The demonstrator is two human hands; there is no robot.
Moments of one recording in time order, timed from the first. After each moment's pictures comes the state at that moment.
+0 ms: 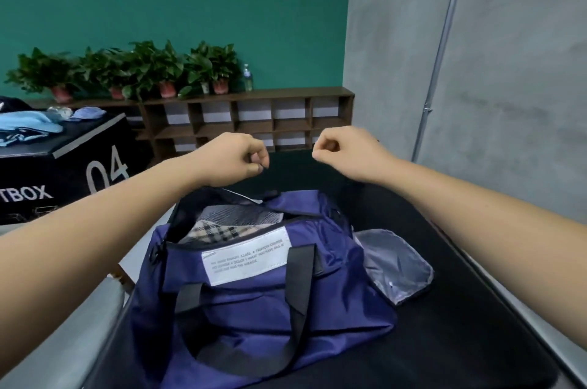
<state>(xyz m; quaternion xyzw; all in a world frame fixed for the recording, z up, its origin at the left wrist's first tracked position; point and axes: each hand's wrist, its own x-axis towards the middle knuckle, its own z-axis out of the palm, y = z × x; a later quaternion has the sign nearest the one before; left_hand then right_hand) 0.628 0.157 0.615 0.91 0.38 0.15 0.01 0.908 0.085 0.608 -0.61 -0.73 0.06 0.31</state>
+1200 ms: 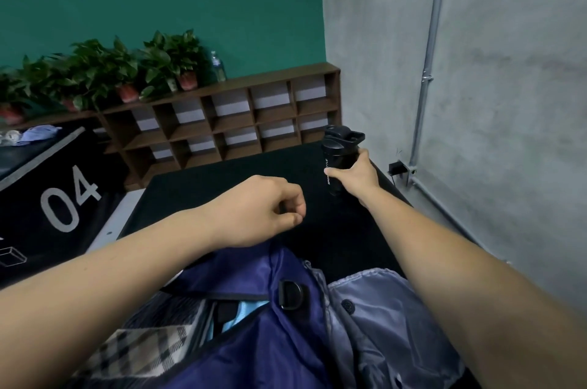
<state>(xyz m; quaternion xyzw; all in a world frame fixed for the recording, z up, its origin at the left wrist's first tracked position) 0.800 0.228 0.547 0.95 0.30 0.07 0.09 1.082 0.327 0.412 -0.72 -0.40 0.23 0.52</state>
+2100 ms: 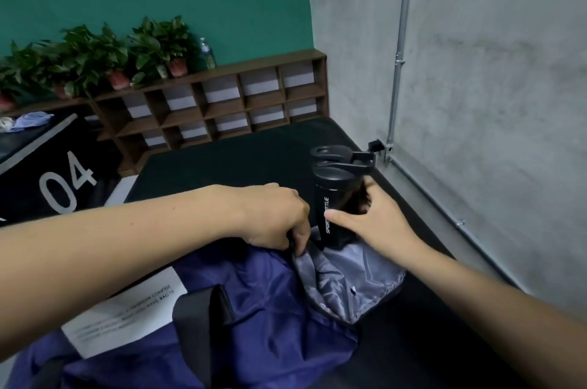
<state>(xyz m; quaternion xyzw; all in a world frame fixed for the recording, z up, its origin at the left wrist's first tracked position) 0.828 0.119 0.552 0.96 0.15 -0.22 -0.03 1.044 0.055 0.420 -0.61 -0.53 0.26 0.52</state>
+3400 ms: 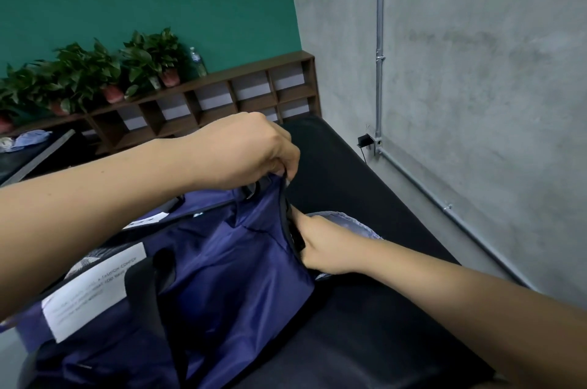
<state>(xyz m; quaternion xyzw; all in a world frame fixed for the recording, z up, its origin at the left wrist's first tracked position) 0.821 0.099 0.635 0.99 0.10 0.03 -0.12 0.980 0.029 0.436 -0.53 -0.76 0.23 0.28</state>
